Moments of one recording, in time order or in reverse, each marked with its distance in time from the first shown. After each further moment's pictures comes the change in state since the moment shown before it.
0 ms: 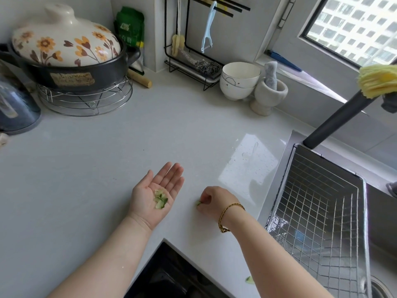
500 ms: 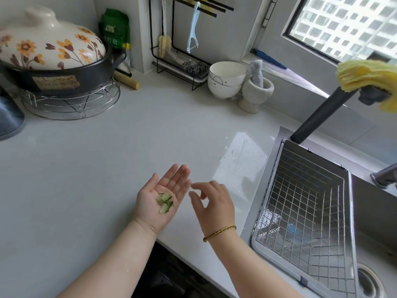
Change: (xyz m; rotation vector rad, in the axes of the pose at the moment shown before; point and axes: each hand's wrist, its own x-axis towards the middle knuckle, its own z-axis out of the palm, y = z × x) left_hand -0.007 -0.026 0.017 0.011 -0.078 -0.084; right_hand -0.022 0.002 0.030 0.187 0.837 -0.308
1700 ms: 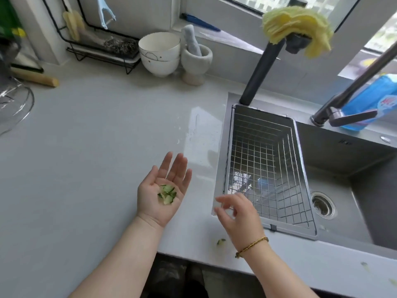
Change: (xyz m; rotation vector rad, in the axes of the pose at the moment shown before) left_hand 0.015 -0.057 0.031 -0.044 -0.035 -0.270; right_hand -0.067 0.055 -0.071 0.006 -0.042 0.439
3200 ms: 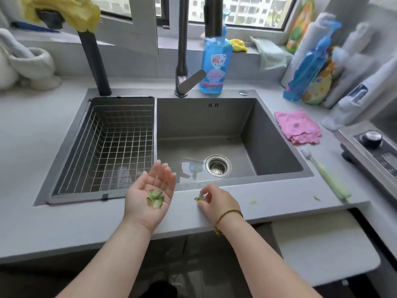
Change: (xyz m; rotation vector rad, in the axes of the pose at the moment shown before) left_hand -0.034 -0.333 0.049 0.235 0.169 -0.198; right_hand -0.112 0.211 -0.211 -0.144 -0.114 0.504
